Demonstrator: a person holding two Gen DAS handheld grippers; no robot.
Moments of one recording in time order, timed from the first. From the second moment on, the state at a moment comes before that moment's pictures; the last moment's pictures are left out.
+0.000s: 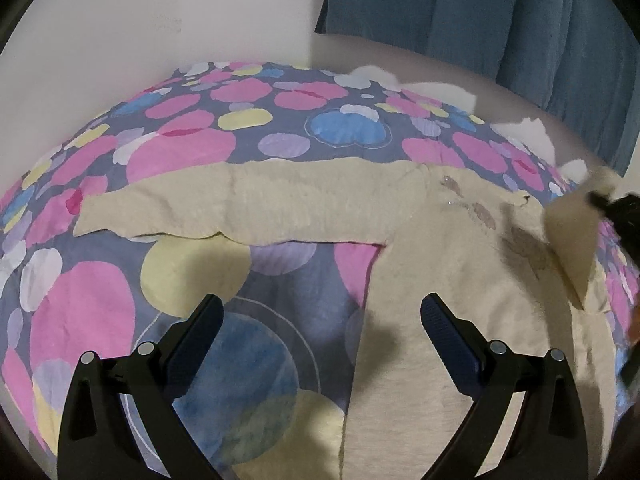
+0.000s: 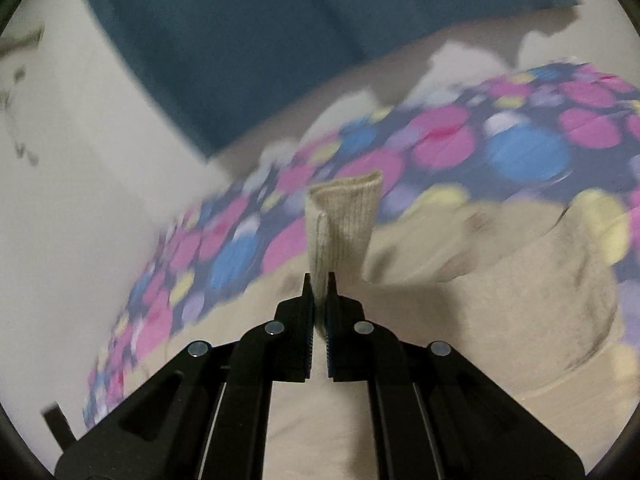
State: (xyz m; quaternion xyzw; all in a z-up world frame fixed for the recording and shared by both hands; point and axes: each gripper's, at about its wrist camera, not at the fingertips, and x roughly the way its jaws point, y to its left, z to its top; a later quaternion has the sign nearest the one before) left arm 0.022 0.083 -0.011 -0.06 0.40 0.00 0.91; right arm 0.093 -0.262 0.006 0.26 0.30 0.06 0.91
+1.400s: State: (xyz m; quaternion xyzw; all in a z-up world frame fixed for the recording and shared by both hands) left arm 0.022 0.062 -0.030 -0.04 0.42 -0.03 0.90; right arm 0.121 -0.149 -0.086 0.16 0.45 0.14 0.87
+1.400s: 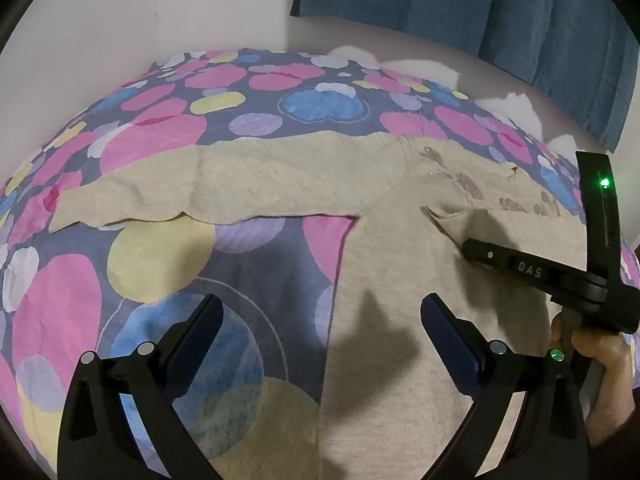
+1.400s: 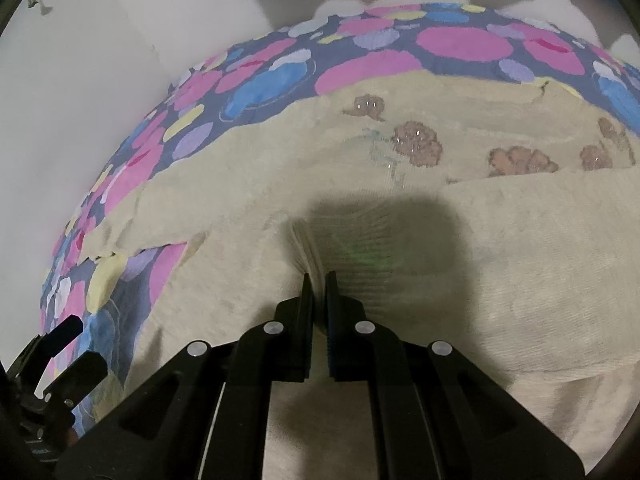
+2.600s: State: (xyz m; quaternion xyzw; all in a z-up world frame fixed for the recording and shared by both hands) left arm 0.023 0.092 -0.050 -0.07 0.45 -0.02 0.89; right arm -0.108 -0.523 -0.108 0.46 0.25 -0.04 0.85
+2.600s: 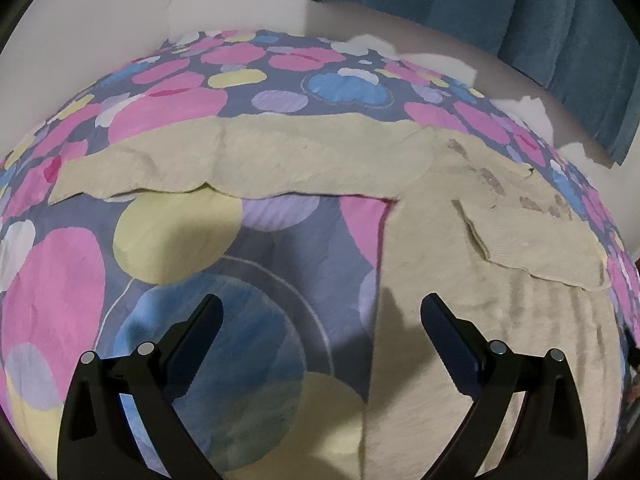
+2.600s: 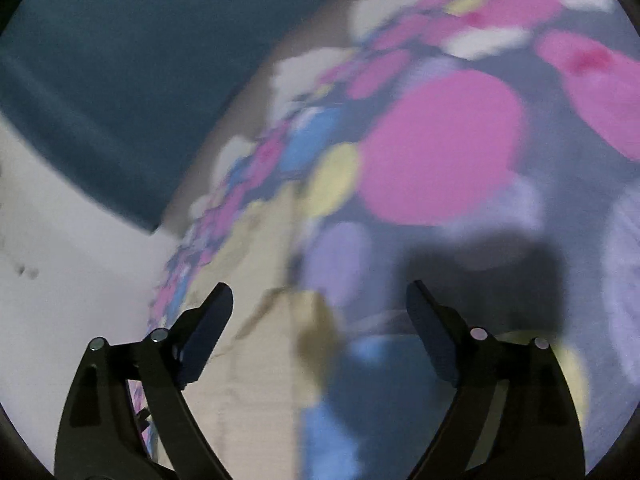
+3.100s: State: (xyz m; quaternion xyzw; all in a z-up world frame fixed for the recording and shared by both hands) left arm 0.029 0.276 -0.057 -0.29 0.40 0.01 0.87; right arm -0.095 -0.508 -0.104 0.41 0.27 -0.04 0.87
